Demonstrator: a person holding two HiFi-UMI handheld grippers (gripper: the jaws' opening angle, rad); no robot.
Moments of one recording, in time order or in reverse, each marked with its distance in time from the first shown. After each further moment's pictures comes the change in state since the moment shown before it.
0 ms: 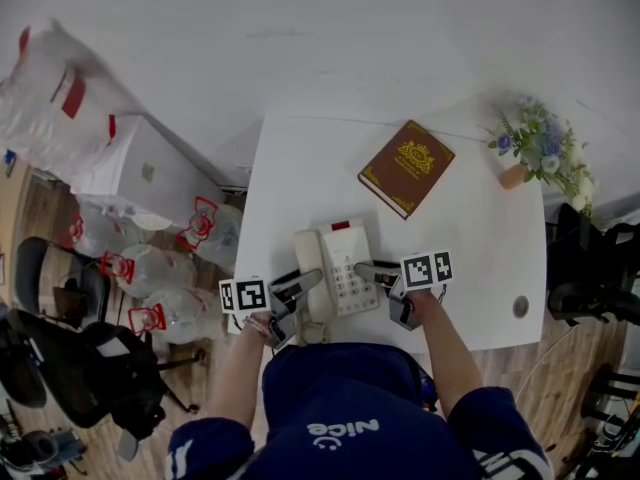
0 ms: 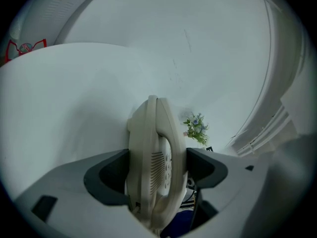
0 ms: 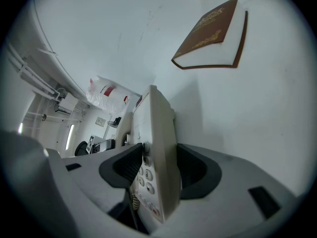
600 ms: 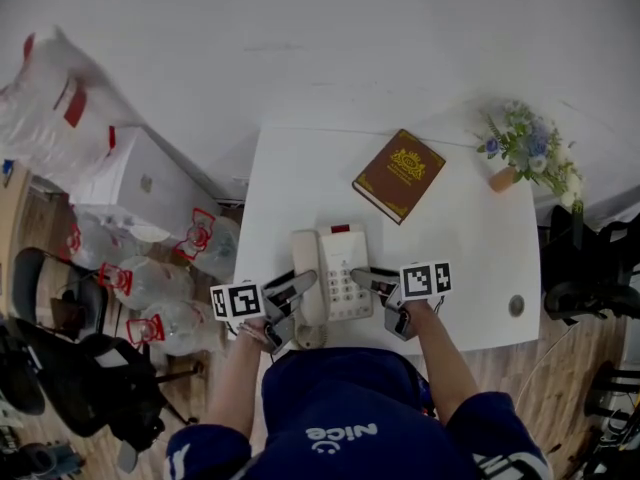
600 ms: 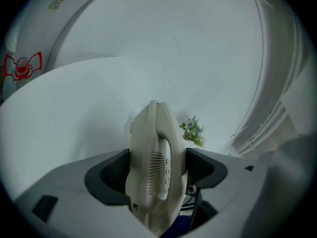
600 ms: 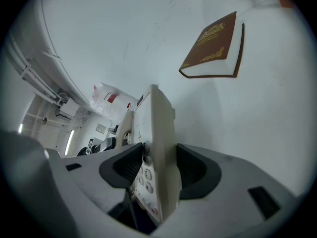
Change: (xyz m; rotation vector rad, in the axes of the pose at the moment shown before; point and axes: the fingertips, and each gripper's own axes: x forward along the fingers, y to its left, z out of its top) left arm -0.016 -0.030 0.016 0.062 -0.040 -0.012; right arm -0.015 0.029 0.000 0.010 -0.098 0.007
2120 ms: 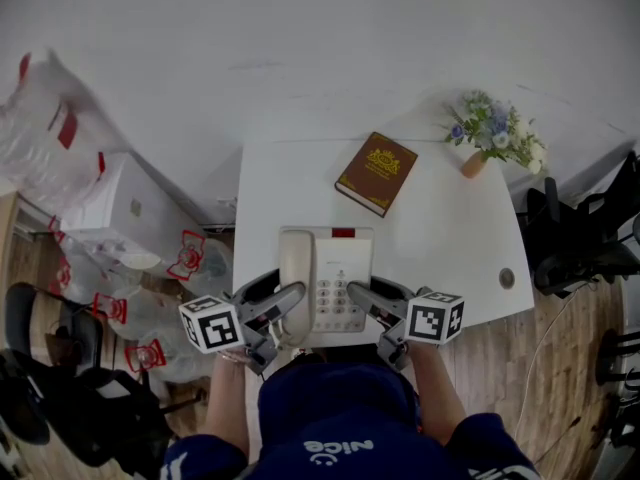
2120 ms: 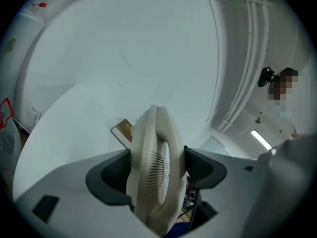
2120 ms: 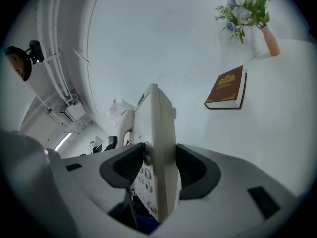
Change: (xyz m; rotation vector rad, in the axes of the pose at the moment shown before) left arm -0.076 -0.117 0.011 0.321 -0.031 -0.224; right arm -0.065 0.124 -0.029 -0.156 -0.369 0.002
